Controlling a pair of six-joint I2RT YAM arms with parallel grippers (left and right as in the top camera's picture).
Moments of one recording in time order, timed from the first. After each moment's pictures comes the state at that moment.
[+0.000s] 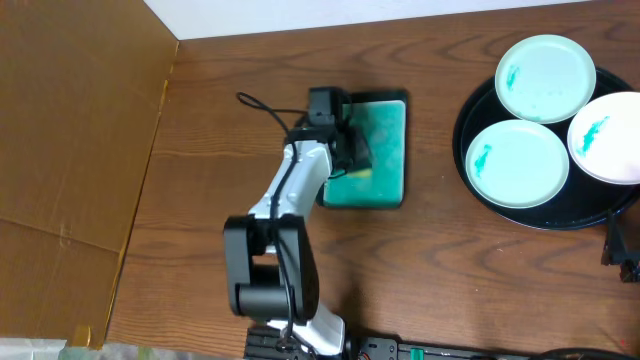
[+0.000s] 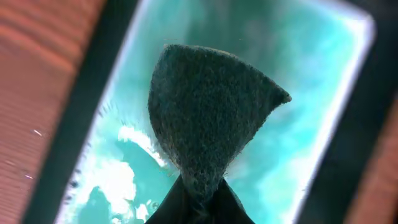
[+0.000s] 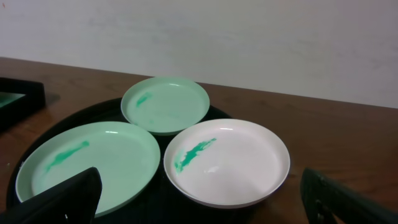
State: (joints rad) left arm 0.01 1.75 1.14 -0.57 0.03 -0.41; right arm 0.11 0.01 0.01 -0.07 -0.03 -0.05
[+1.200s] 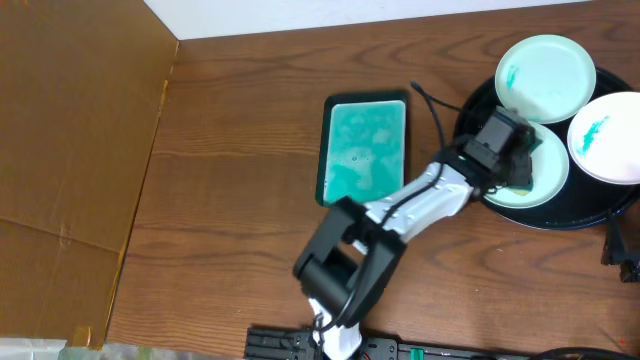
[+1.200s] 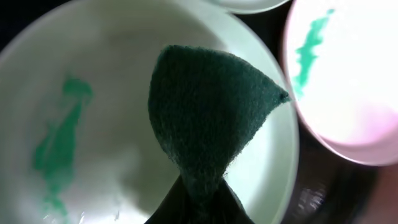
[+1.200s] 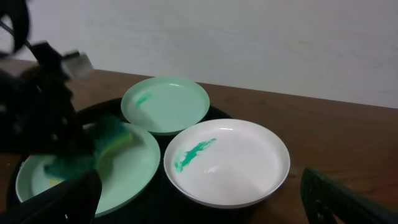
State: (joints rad) left arm -0.69 1.93 1.20 -0.21 0.07 -0.67; right arm 0.11 0.01 0.01 -0.07 -0.03 -0.05
